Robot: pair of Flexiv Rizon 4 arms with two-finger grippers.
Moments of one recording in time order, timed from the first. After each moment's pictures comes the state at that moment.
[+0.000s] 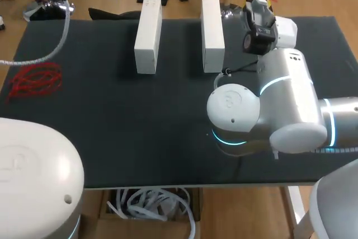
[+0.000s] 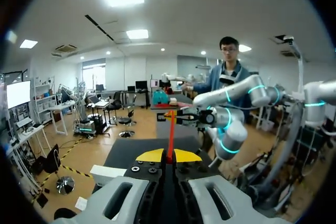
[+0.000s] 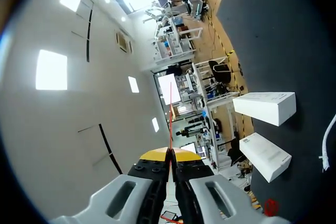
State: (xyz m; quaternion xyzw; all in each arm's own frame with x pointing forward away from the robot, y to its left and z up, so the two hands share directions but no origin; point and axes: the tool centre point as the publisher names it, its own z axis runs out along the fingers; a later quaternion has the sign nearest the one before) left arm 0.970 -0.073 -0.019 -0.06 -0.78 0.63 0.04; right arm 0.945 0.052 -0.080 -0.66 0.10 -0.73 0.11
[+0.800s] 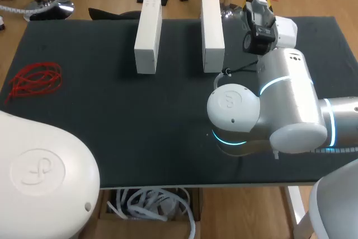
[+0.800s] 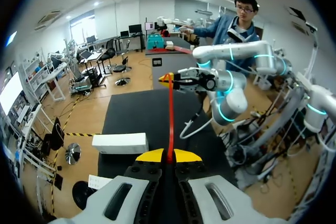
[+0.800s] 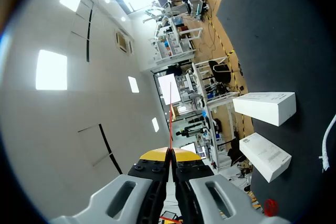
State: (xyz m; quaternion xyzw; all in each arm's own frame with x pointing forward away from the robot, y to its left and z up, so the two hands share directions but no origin) left arm 0.961 -0.101 -0.012 -0.08 -0.91 0.40 0.04; right arm 0.945 0.052 -0.080 -0.66 0.10 -0.73 0.11
